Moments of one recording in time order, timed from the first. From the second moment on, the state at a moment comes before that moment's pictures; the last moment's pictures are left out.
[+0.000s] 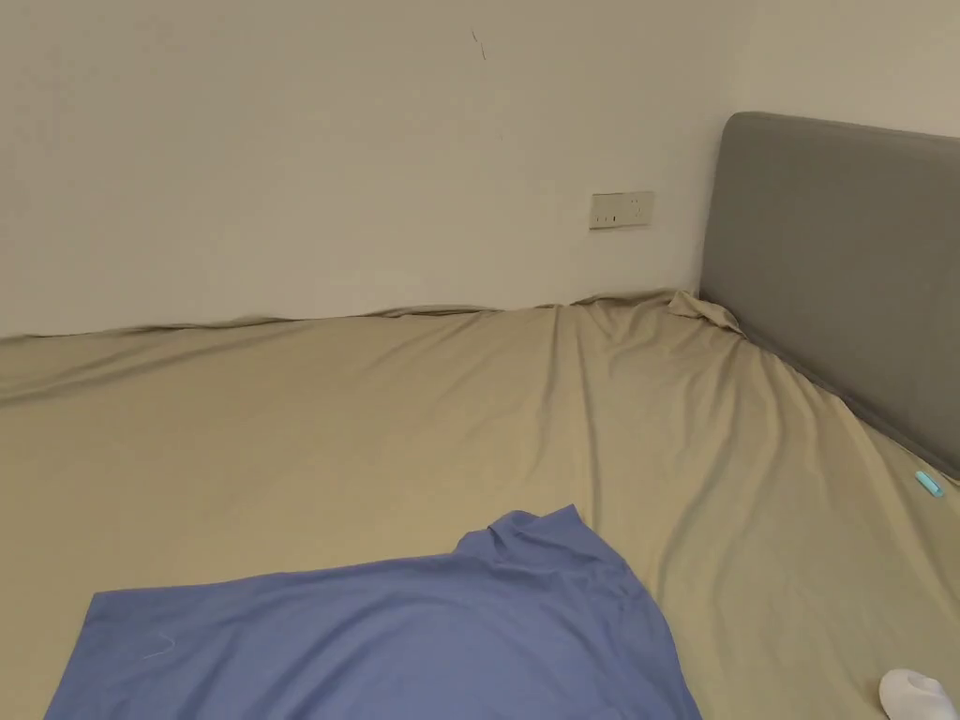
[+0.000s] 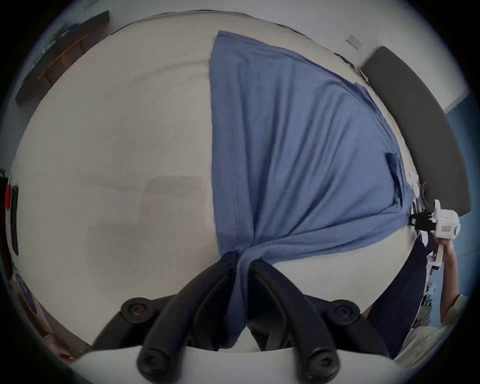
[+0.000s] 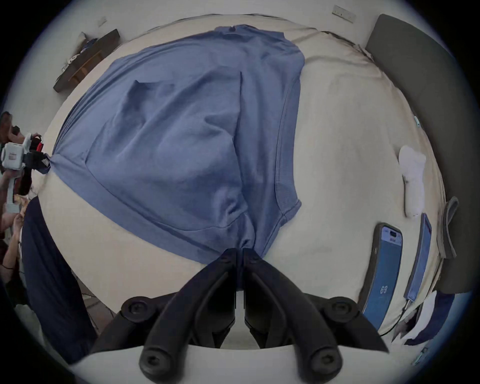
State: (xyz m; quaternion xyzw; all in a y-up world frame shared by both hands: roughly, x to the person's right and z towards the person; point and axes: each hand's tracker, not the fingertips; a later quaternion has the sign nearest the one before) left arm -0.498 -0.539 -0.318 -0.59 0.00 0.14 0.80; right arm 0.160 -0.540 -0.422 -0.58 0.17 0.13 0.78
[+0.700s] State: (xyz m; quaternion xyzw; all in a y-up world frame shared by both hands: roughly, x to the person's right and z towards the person) left arm -0.393 -0.433 -0.223 -0.38 0.08 0.17 0.91; right arm 0.140 -0.419 -0.356 -0.38 0.18 -0.07 0.91
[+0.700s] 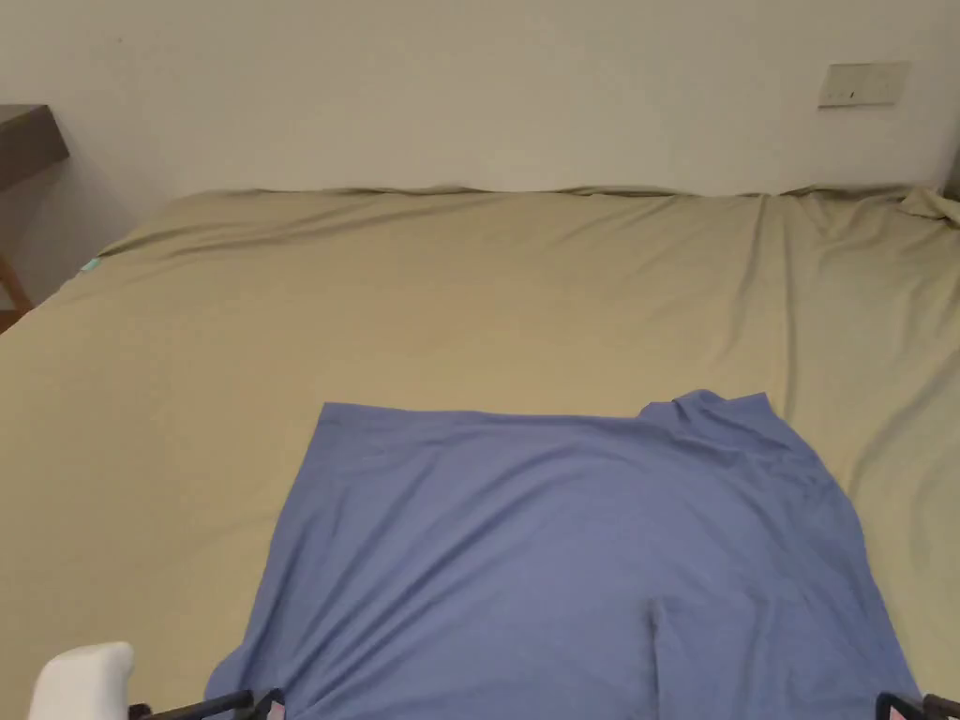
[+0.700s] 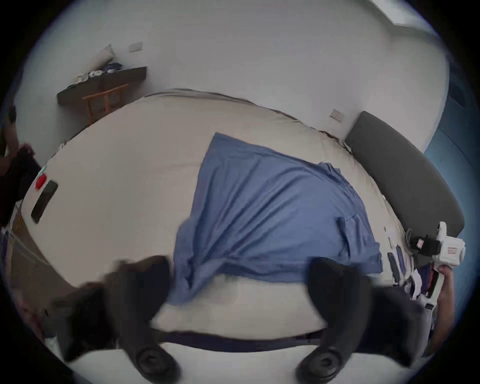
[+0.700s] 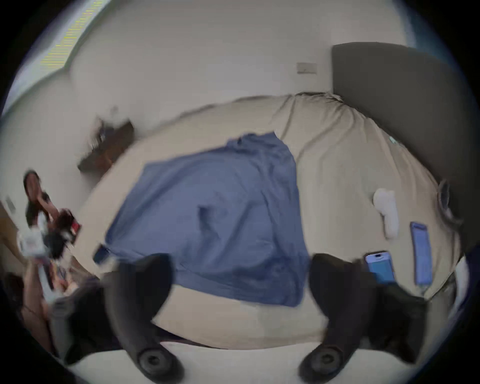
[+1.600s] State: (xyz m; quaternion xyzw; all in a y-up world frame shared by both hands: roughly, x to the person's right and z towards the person) left arm -0.404 -0.509 -0.280 -0.55 0.07 0.08 0.83; right arm 0.200 -0.501 -0.391 -0.48 0.11 -0.10 0.86
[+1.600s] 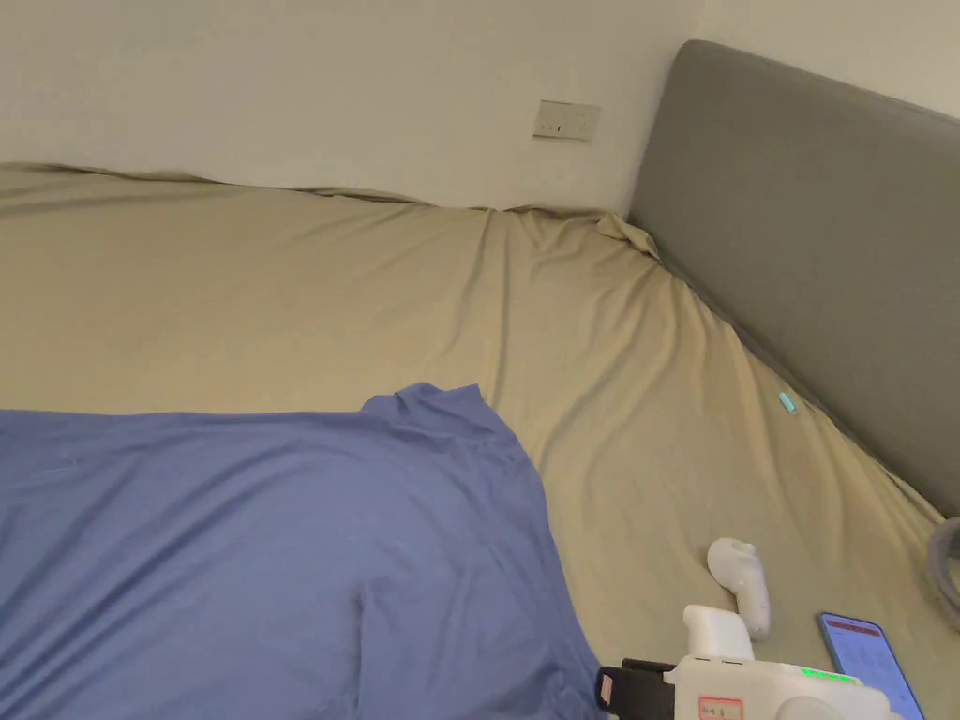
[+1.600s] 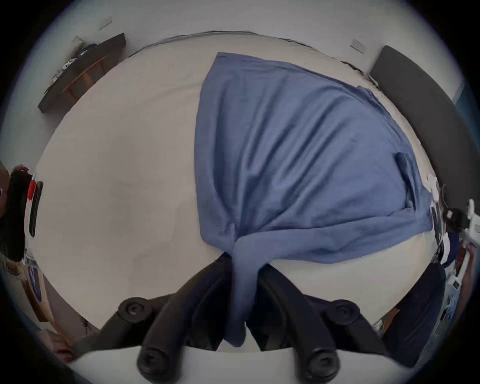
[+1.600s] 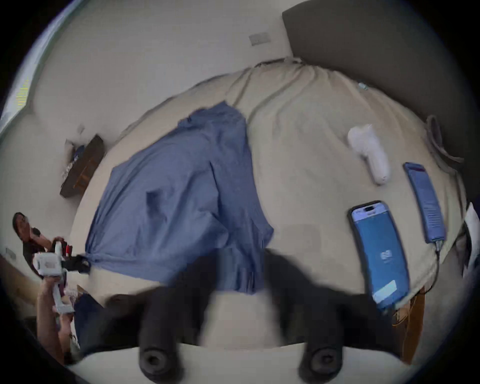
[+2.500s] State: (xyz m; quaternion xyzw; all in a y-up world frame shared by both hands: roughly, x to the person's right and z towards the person) left arm -0.468 -0.435 -0.326 -0.43 0.04 0.26 0.86; right arm 0.217 -0.465 -0.468 -0.42 0.13 -0.38 0.82
